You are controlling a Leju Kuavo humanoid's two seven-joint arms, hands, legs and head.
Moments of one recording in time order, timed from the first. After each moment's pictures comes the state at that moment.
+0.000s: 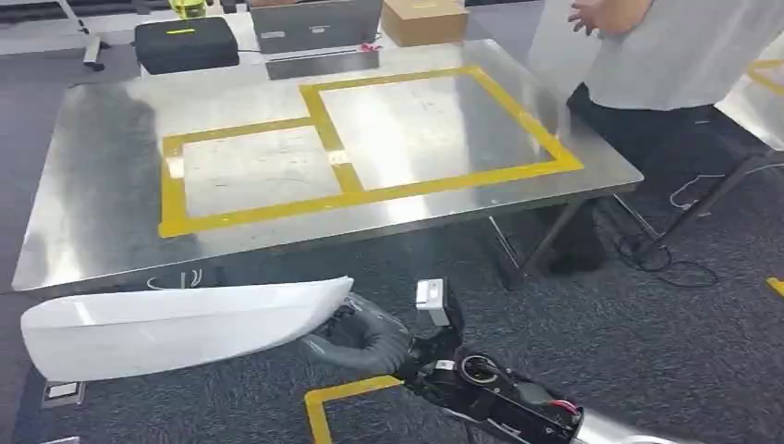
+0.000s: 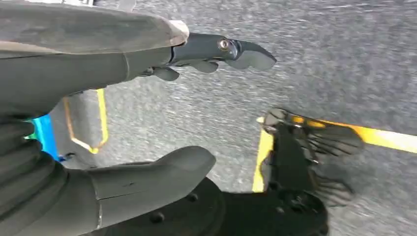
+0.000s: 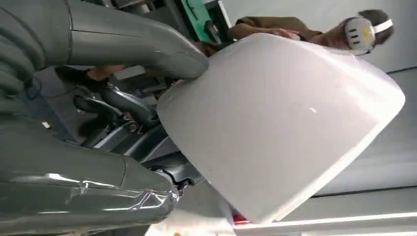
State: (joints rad) left arm -0.10 0.14 -1.06 -0.21 1.22 0.22 0.06; right arm -0.29 -0.02 0.76 -1.45 -0.44 0.26 -0.50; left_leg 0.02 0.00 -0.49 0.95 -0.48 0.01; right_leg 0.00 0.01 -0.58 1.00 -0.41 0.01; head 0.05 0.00
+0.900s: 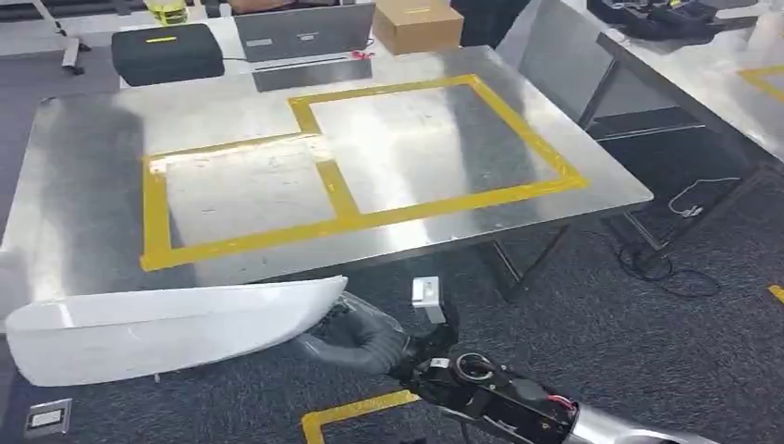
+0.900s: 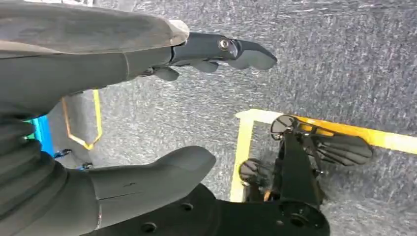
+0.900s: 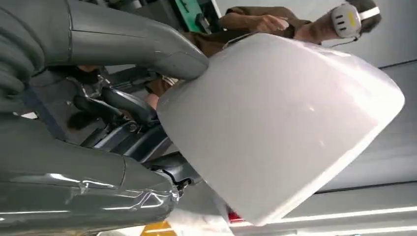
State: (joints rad) left arm -0.10 0.14 -1.06 -0.21 1.23 0.22 0.06; right arm -0.29 -0.02 0.76 -1.46 -0.45 0.26 -0.50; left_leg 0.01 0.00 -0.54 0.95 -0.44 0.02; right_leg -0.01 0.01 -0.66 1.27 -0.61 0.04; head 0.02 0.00
